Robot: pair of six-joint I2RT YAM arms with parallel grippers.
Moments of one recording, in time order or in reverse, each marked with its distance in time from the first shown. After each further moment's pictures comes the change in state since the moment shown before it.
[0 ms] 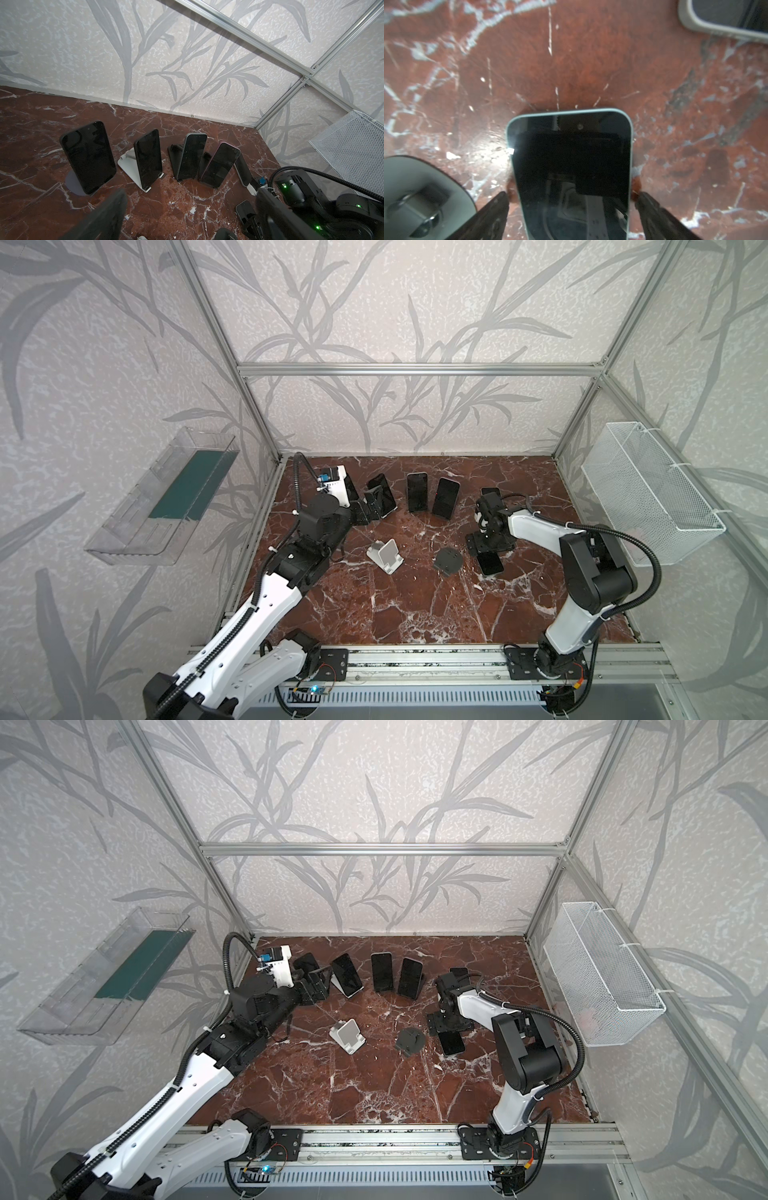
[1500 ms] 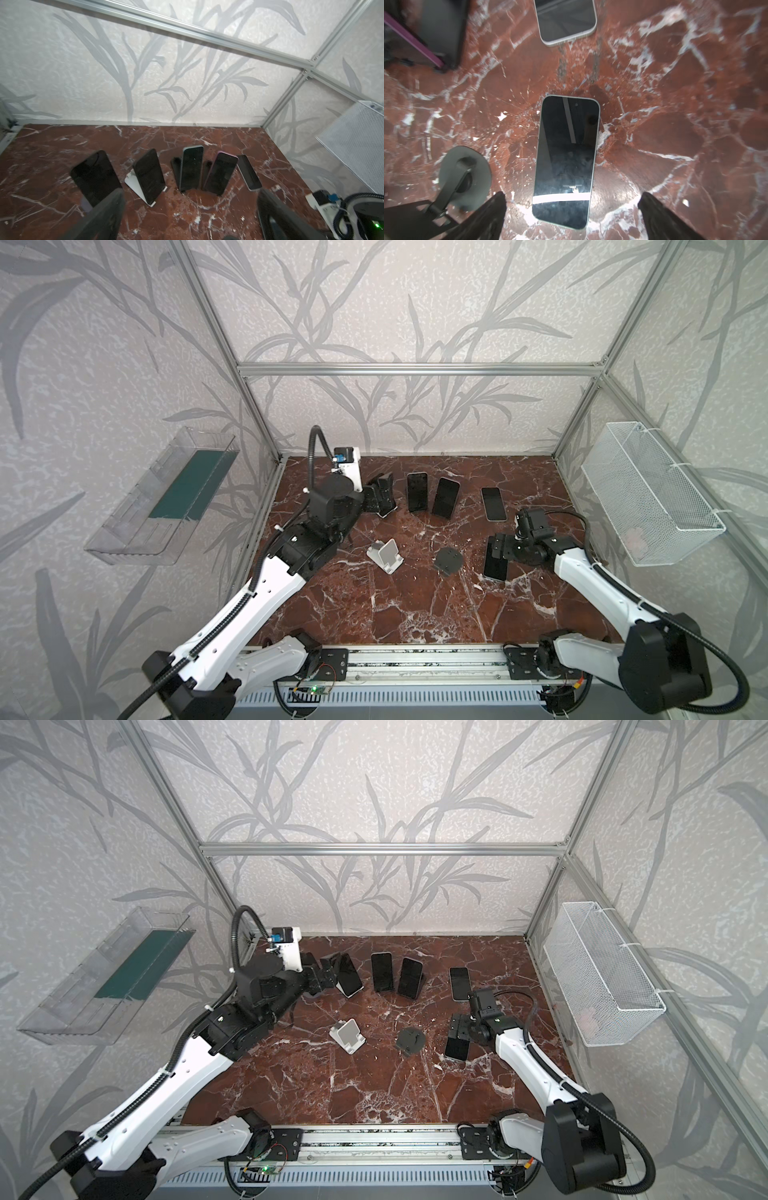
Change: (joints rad) left arm -0.110 0.069 0.192 -0.127 -0.183 0.119; right arm -0.119 -0.494 -0.300 0.067 0.013 0.248
